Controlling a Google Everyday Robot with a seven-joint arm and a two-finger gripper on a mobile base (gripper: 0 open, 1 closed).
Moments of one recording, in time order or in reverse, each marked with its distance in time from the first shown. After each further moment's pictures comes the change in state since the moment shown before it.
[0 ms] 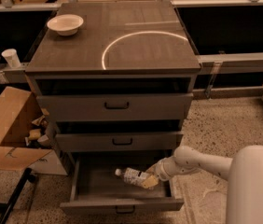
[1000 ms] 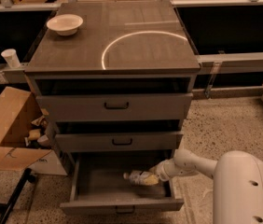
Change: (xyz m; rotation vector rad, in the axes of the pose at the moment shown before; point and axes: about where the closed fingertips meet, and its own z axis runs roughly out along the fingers) arm 0.034 -0.048 0.043 0.030 -0.011 0.110
